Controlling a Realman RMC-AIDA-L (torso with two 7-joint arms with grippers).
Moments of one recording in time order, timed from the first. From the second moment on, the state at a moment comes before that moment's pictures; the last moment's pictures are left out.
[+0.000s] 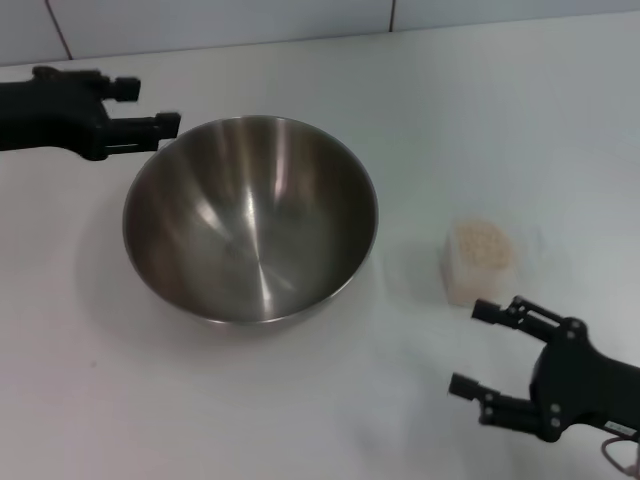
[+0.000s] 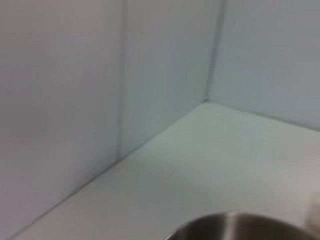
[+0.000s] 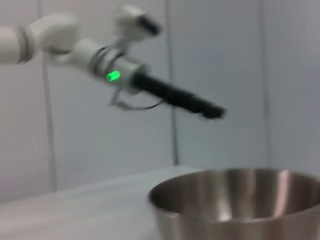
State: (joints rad) left arm -0.50 -2.06 0.98 1.21 2.04 1.42 -1.90; right arm 0.12 2.05 -0.87 -0.28 -1.58 -1.73 0.60
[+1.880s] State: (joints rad) left arm -0.33 -2.06 0.96 1.23 2.06 1.59 -1.71; right arm 0.24 2.09 -0.26 0.02 -1.58 -1.34 0.26
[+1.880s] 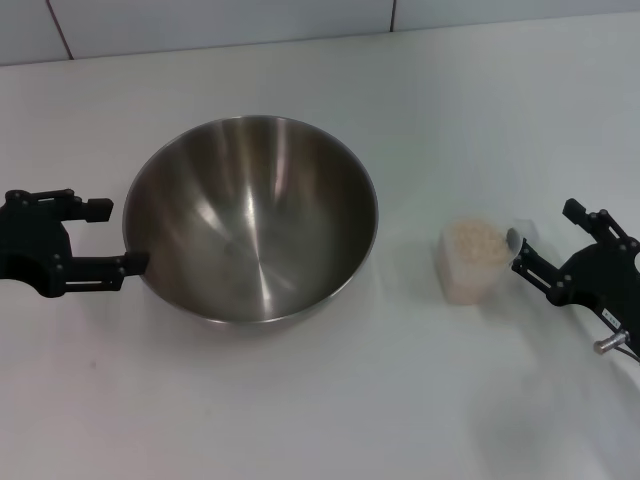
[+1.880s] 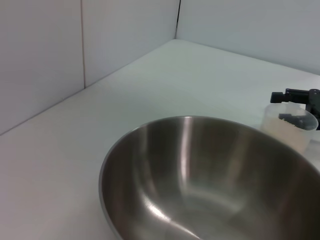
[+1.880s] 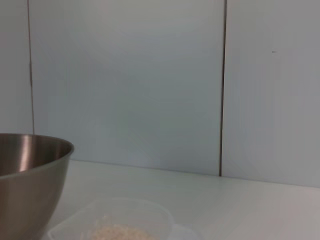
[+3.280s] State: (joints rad) left arm -0.35 -2.06 0.96 1.21 2.06 1.59 -1.71; right arm 0.27 2.09 -0.14 0.04 -1.58 -1.48 0.23
